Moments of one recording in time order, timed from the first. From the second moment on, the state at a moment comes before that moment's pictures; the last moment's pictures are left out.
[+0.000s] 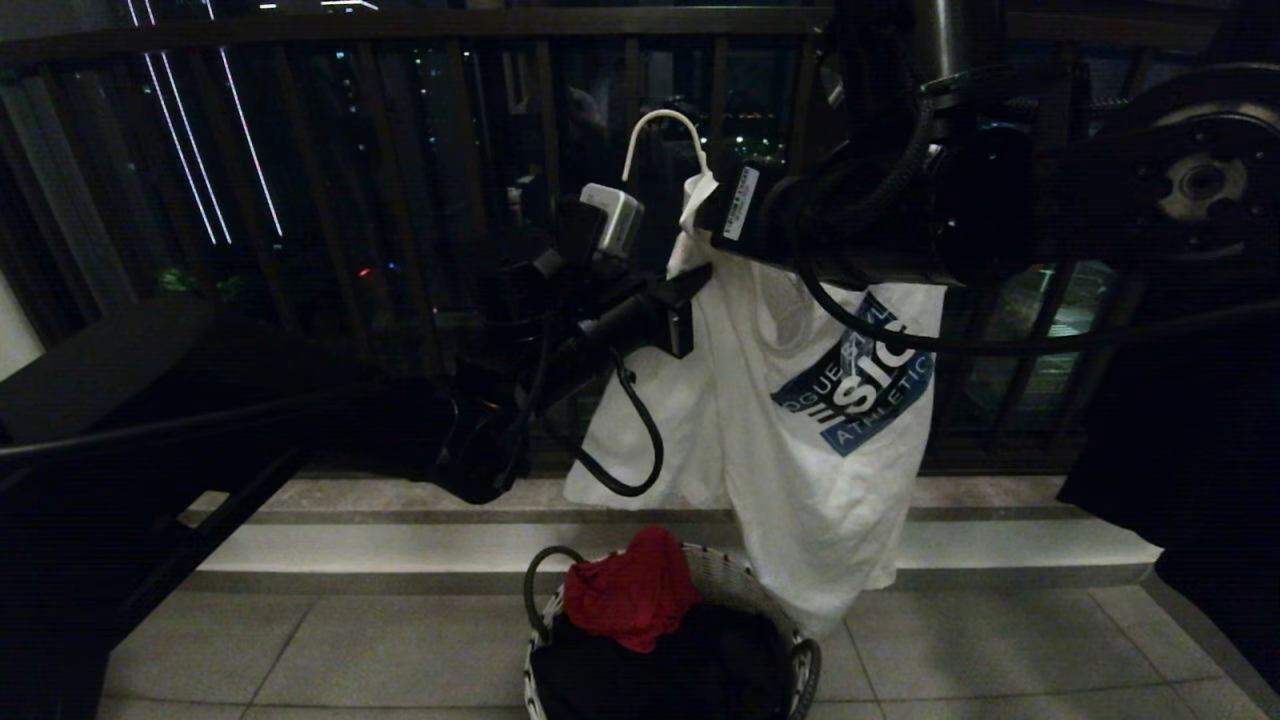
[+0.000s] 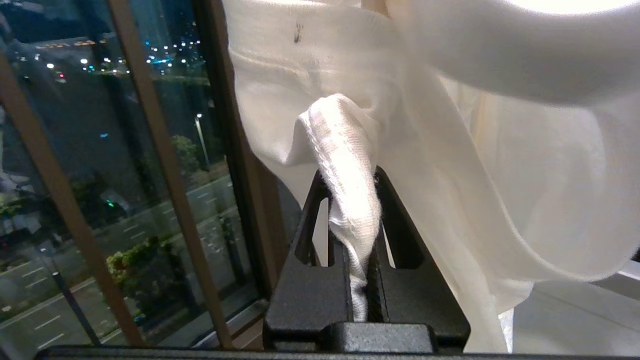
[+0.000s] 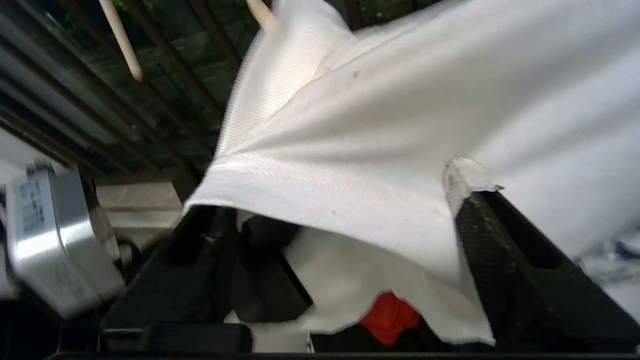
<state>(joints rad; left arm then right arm) -0.57 2.13 -1.41 -1.04 -0.27 -0.01 0.71 1.89 -1.89 0.27 -0.44 0.50</state>
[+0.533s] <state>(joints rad) -0.57 2.12 -1.42 -1.04 -0.27 -0.01 0.77 1.78 -1.73 0.27 -0.44 0.50</state>
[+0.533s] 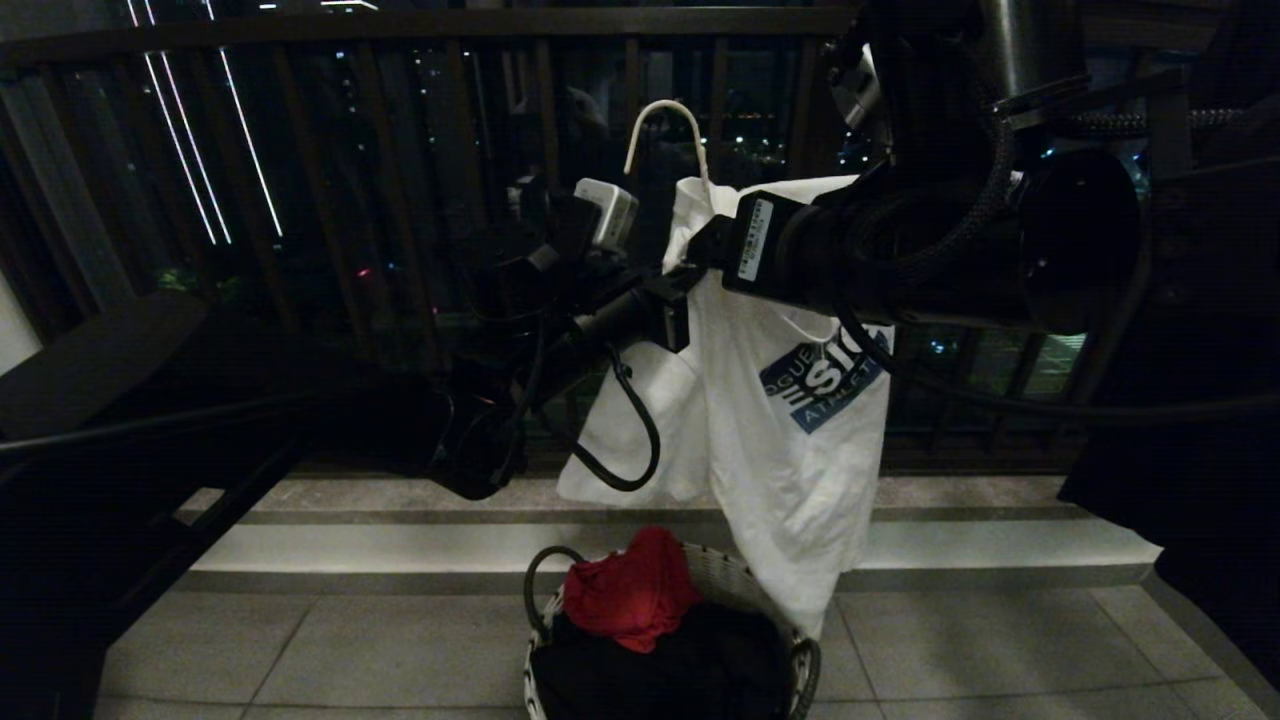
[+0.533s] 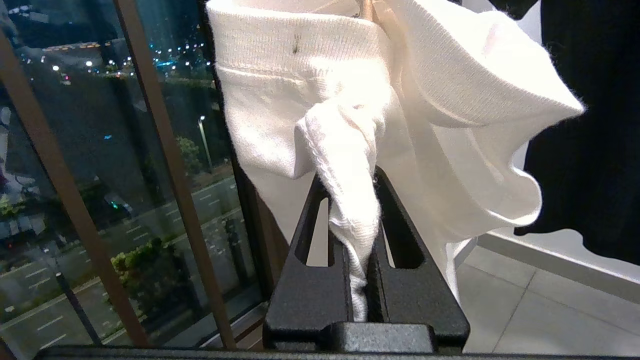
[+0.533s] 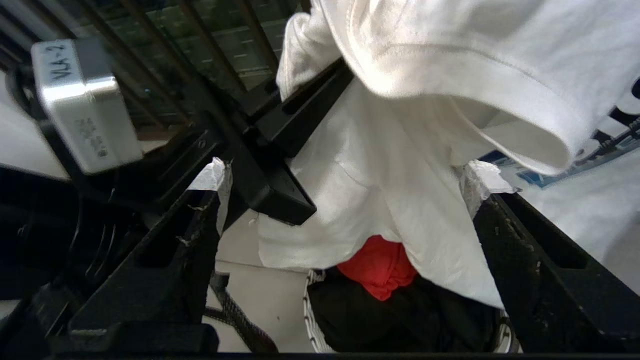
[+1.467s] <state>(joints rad) -0.51 2.05 -1.31 -1.04 -0.50 -0.15 0.62 1.61 -1.56 0.27 -0.45 0.33</state>
